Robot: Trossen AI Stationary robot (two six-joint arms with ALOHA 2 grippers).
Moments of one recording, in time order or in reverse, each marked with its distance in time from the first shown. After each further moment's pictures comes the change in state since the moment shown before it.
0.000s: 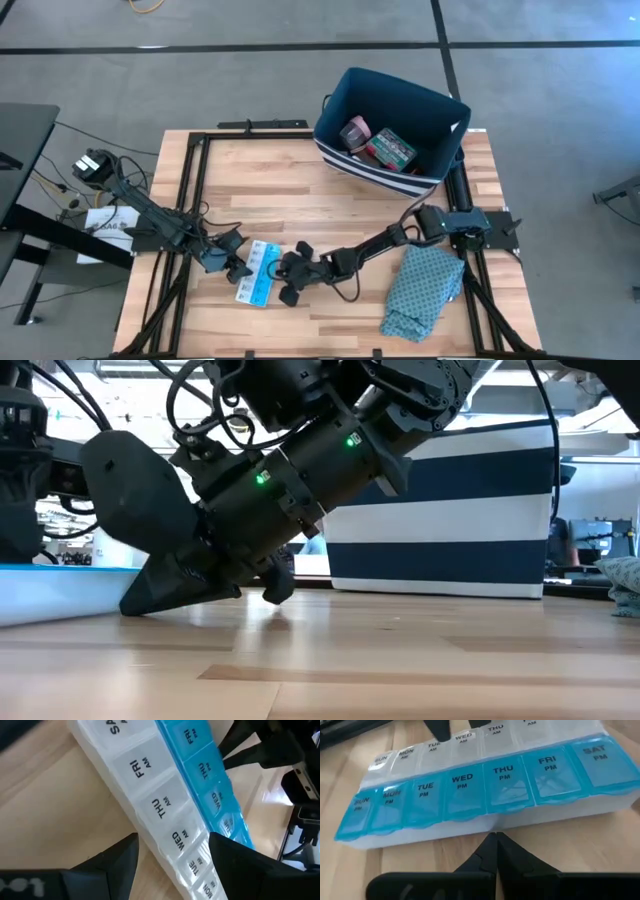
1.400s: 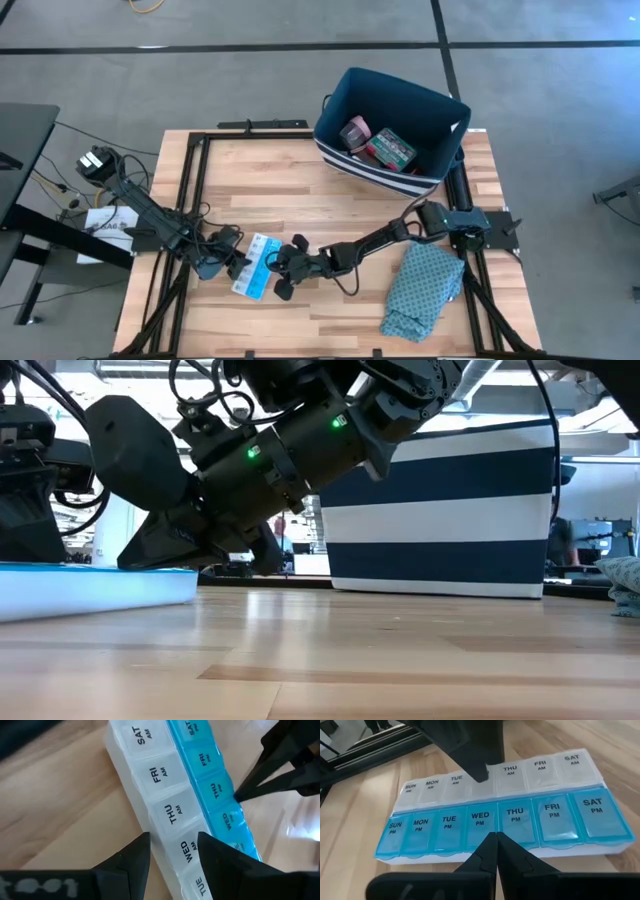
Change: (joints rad) left arm -0.107 0.006 0.003 -0.111 -0.258 -0.111; right arm -0.019 -0.020 0.007 0.054 0.026 -0.044
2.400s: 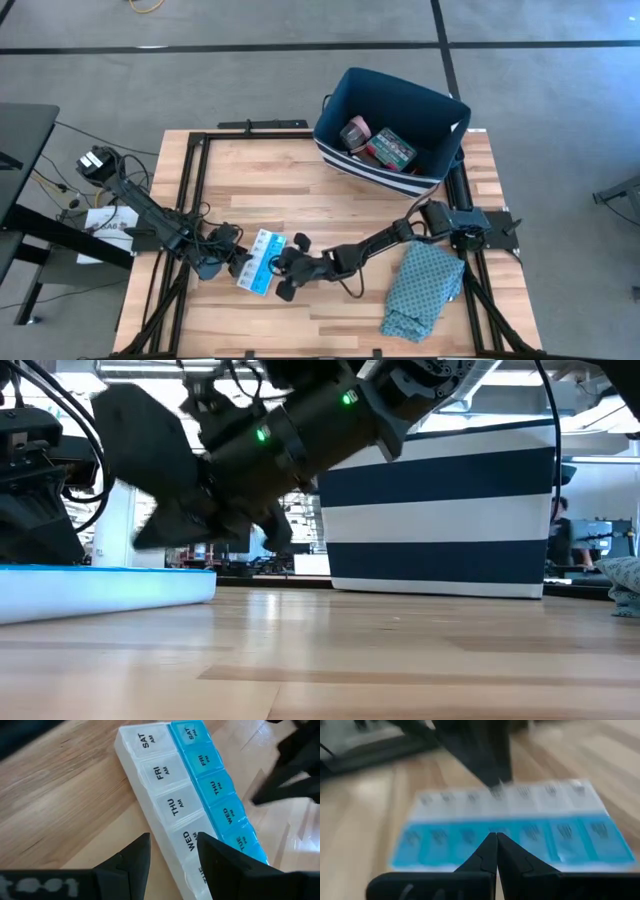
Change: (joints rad) left arm -0.001 -0.002 -0.002 -0.006 -0.101 0.032; right arm 0.018 -0.072 -0.010 -0.008 0.108 -0.091
